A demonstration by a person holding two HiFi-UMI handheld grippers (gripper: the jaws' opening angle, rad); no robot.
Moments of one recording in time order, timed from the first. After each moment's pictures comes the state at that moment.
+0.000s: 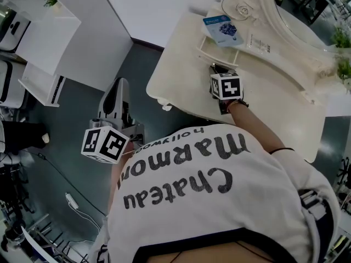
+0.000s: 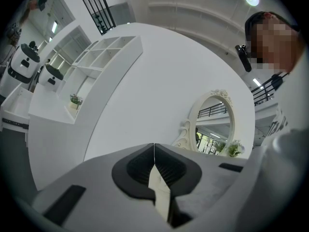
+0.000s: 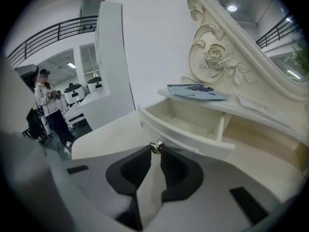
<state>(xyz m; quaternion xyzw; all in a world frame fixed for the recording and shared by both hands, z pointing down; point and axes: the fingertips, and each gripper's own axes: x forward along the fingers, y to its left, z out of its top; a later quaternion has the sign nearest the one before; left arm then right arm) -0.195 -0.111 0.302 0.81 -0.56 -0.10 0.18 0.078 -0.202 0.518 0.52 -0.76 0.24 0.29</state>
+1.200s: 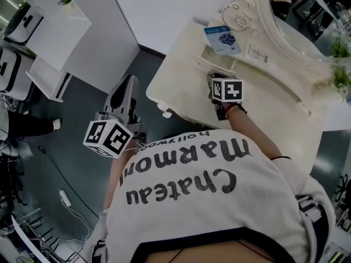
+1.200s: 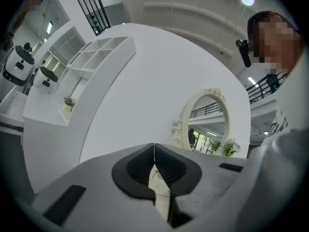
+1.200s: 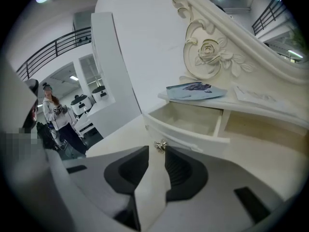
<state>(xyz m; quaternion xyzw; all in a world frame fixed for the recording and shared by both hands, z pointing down) -0.157 -0.104 0.287 0.82 -0.55 -0.10 0.16 0.081 -0.200 0.508 0.49 -0.78 0.29 0.25</state>
